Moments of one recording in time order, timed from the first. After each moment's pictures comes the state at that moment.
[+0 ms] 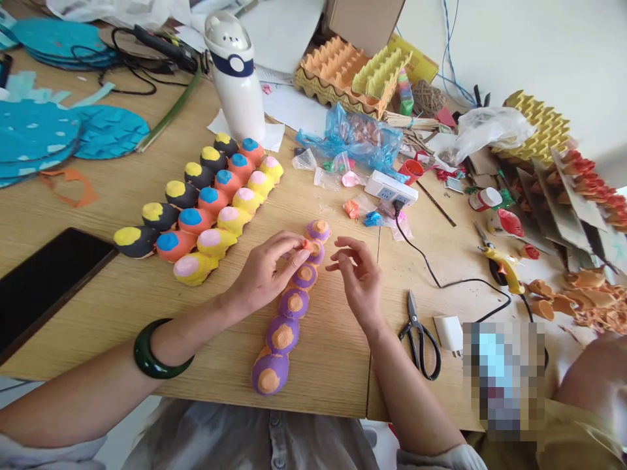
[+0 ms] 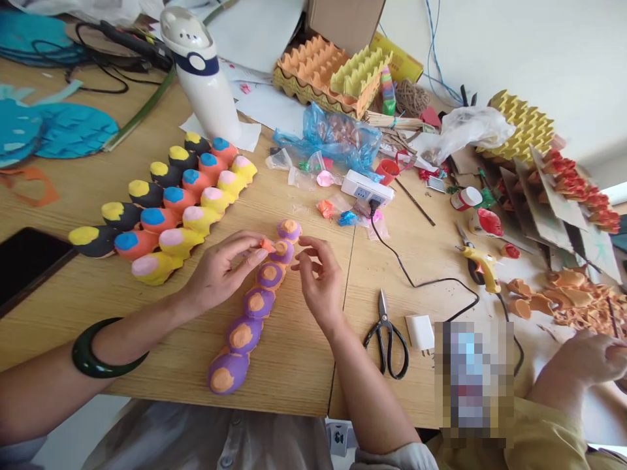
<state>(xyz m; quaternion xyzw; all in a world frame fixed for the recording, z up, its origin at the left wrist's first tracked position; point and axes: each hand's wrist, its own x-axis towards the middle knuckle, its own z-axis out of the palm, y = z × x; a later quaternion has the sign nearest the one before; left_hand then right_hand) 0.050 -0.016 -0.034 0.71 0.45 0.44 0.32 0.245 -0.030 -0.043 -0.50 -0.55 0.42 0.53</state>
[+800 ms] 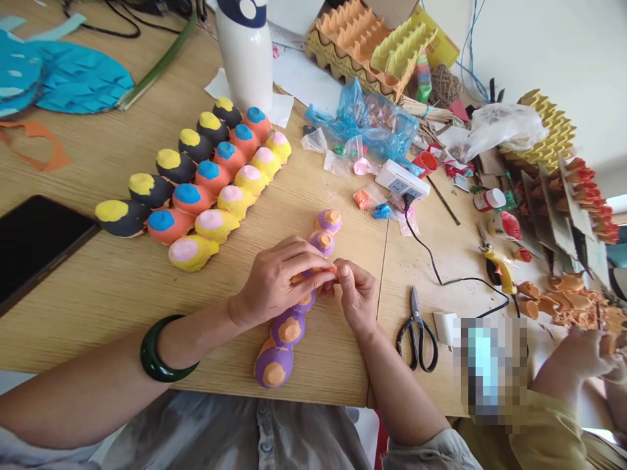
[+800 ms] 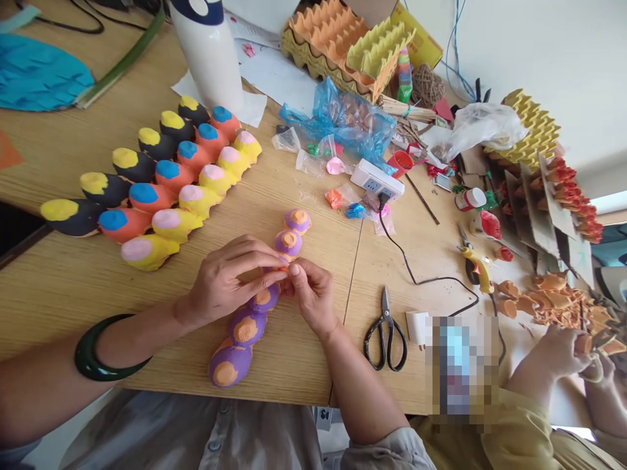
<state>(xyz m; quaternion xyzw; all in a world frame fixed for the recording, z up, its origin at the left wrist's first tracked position) 0.054 -0.032 -0.037 0.77 0.36 0.48 0.22 0.228 -0.054 -0.044 -0.48 -0.52 0.55 0.45</state>
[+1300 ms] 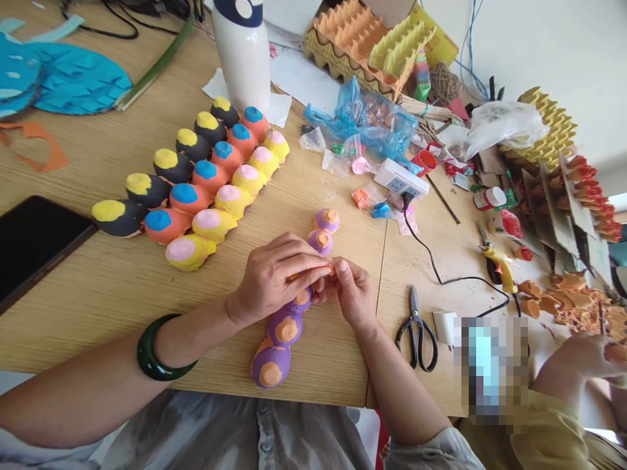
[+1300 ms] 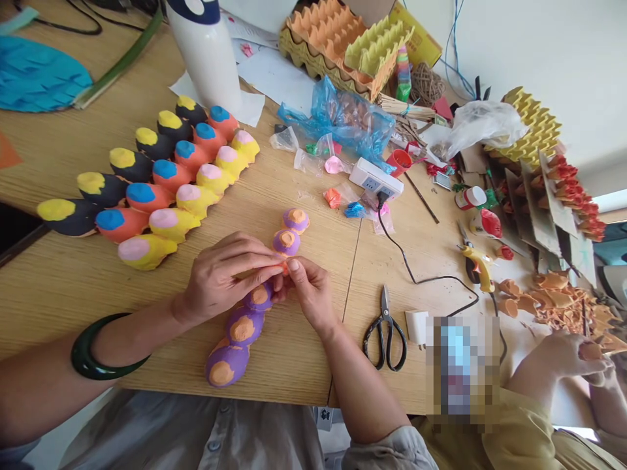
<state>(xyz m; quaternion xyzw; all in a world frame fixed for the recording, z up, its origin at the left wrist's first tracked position) 0.053 -0.031 -0.038 0.78 0.35 0.49 0.17 0.230 -0.051 -0.054 -0.43 -0.44 0.66 0.43</state>
